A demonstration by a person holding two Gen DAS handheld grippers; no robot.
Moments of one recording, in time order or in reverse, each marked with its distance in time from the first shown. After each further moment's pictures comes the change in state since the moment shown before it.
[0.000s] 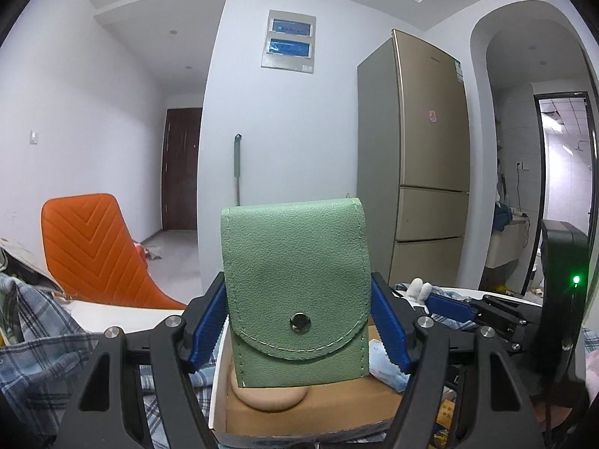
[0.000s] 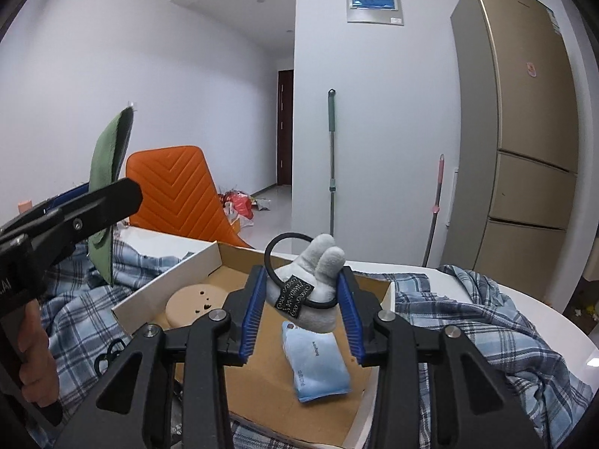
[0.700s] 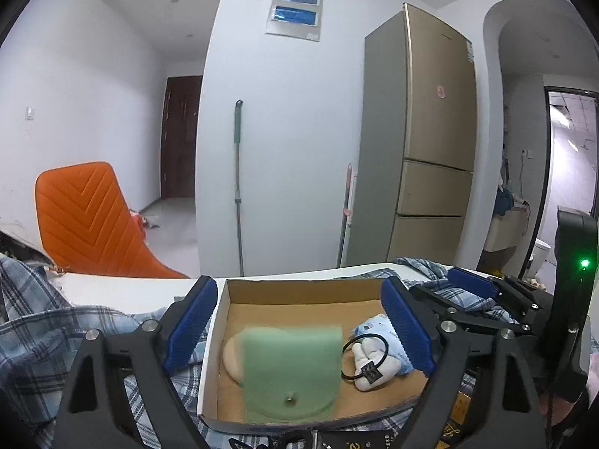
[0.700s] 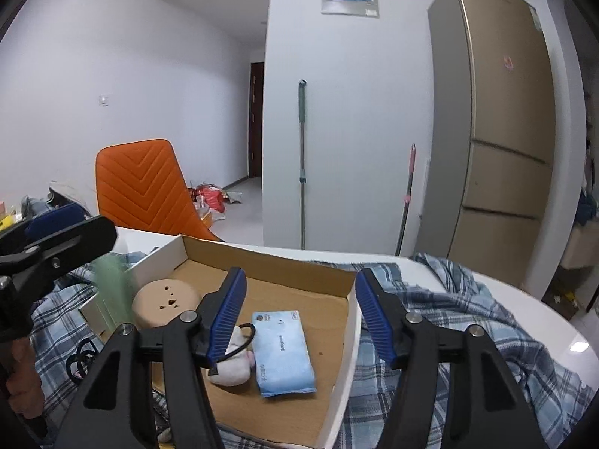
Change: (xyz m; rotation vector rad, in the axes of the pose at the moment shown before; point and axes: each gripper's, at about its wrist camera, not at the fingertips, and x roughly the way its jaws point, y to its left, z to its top) left arm 0.023 0.002 -0.005 -0.033 0.132 0.003; right arm 0.012 -0.015 -0.002 0.042 0.044 -0.120
